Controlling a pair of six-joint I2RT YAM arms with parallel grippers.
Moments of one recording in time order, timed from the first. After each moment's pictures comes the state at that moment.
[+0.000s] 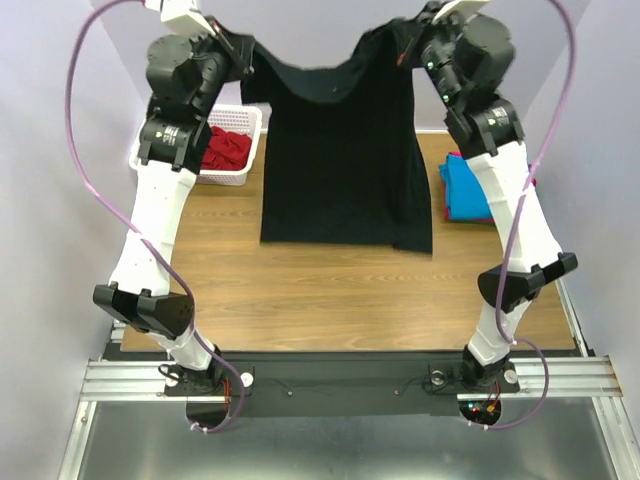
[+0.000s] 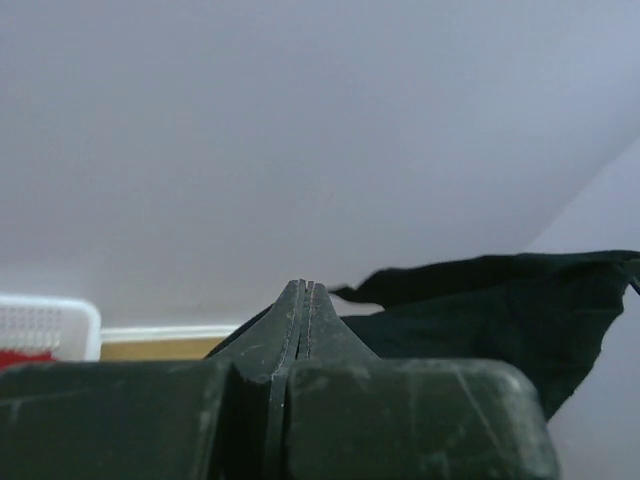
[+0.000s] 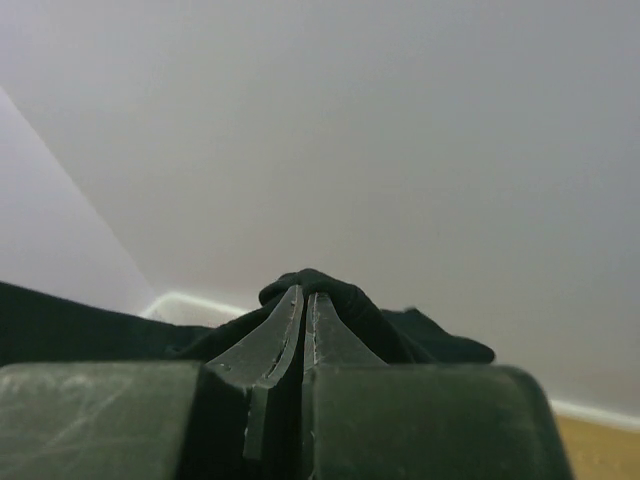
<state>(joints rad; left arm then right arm) -0.27 1.60 2.06 -0.26 0.03 -0.44 0.44 1.83 2.42 -0.36 0.13 0.20</state>
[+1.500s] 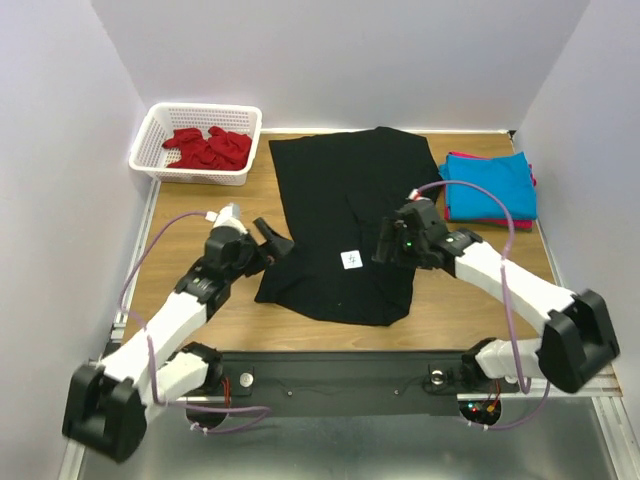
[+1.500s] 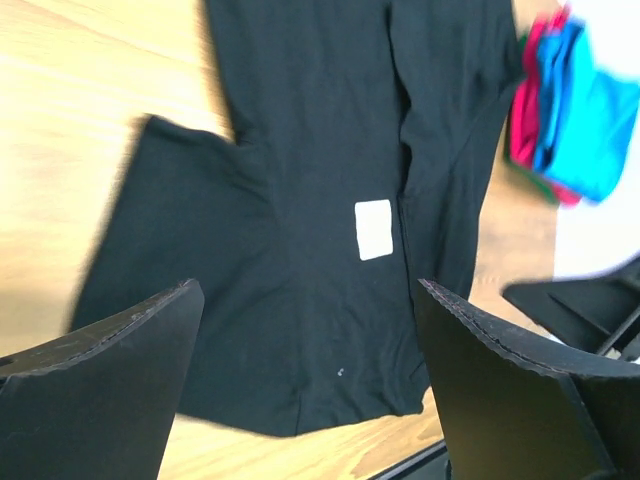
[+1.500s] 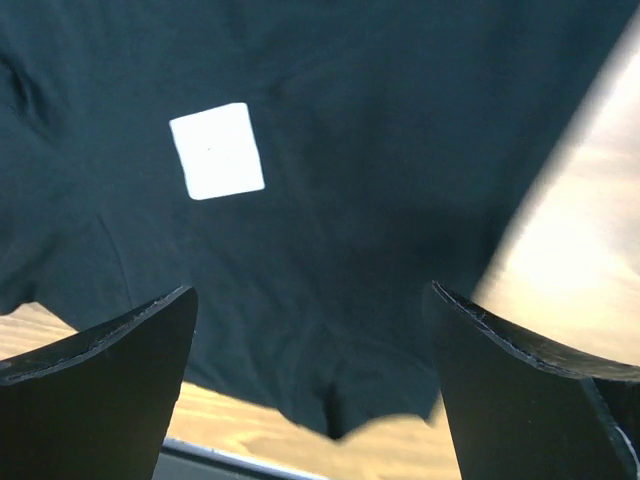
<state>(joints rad) -0.38 0.86 0.48 -0.09 0.07 -0.85 0.53 1.24 0.88 -0.54 0.11 0.65</state>
